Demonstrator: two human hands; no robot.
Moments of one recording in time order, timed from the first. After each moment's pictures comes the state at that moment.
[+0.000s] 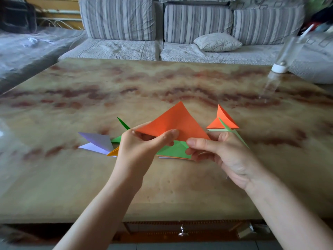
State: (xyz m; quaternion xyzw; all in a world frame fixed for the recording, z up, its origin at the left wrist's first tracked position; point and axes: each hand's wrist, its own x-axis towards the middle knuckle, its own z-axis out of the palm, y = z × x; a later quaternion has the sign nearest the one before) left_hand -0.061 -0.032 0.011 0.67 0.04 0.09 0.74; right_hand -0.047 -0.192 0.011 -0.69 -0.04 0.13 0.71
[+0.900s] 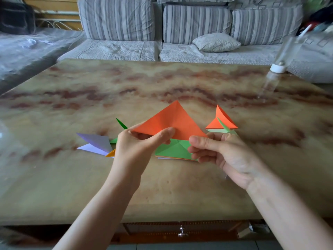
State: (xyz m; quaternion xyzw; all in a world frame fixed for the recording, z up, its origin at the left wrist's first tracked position) left_hand -0.056 -0.029 0.008 0.68 0.06 0.11 0.72; right_hand -0.046 -0.198 0.013 -0.66 -0.01 0.14 0.74
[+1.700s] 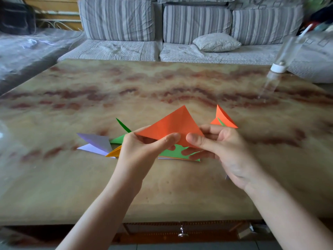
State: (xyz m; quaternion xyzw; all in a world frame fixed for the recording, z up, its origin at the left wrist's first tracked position) left_hand -0.062 -0.033 0.009 0.68 0.03 0.07 0.73; right_hand -0.047 -0.192 0.014 -0.67 -0.06 0.08 0.73
